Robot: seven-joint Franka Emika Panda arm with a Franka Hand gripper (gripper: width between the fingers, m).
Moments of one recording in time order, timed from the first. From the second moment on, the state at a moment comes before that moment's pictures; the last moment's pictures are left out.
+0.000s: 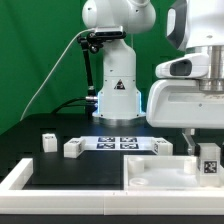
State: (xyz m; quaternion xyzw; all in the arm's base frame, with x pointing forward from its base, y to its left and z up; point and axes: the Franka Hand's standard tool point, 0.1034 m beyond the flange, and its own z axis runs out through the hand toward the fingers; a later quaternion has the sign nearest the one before) arm 0.625 0.113 0.078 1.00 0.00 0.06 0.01
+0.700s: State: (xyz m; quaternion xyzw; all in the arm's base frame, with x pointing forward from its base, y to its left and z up) arm 0.624 0.098 0.077 0.94 -0.32 0.07 0.01
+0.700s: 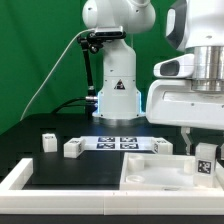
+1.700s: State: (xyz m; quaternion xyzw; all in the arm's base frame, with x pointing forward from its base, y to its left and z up) arm 0.622 0.074 0.077 0.88 -0.46 0.07 0.02
